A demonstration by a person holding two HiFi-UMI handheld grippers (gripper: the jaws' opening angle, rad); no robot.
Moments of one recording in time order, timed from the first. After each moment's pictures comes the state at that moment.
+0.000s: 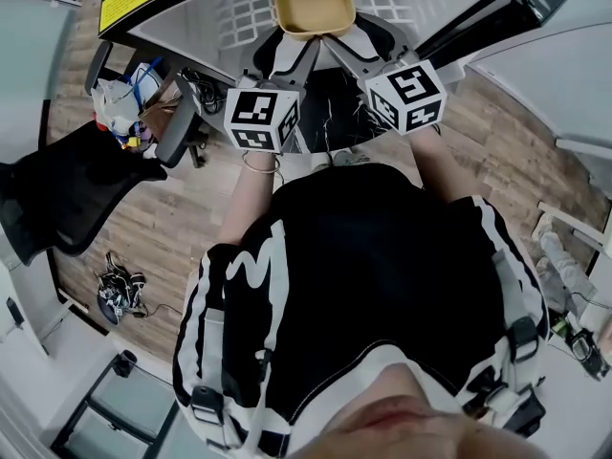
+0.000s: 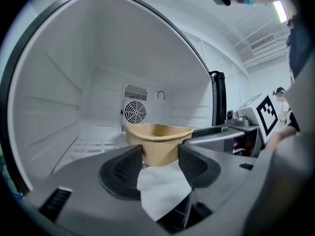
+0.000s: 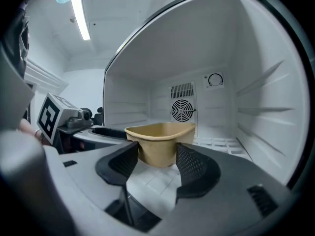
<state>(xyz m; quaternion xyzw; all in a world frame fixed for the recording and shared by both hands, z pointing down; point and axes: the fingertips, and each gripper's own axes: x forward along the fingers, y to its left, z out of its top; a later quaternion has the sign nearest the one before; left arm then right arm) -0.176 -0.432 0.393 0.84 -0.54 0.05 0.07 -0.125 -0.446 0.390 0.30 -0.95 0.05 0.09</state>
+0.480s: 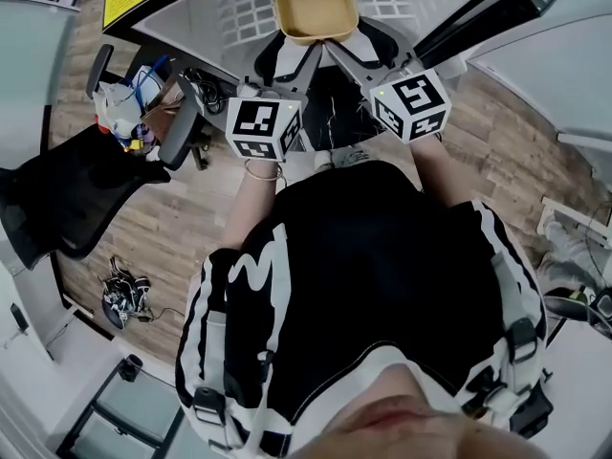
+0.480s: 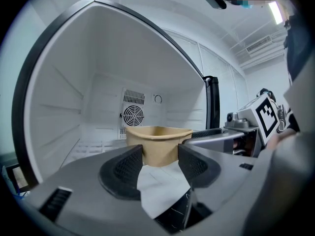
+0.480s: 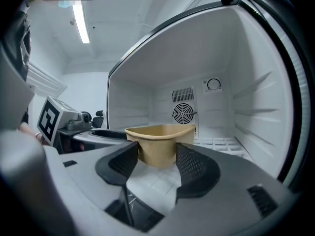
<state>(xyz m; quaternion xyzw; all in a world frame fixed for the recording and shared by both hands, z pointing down) -0.175 -0.413 0.386 0.84 -0.53 0.04 0.05 -0.123 -0.426 0.384 0.31 -0.95 0.05 0.07</state>
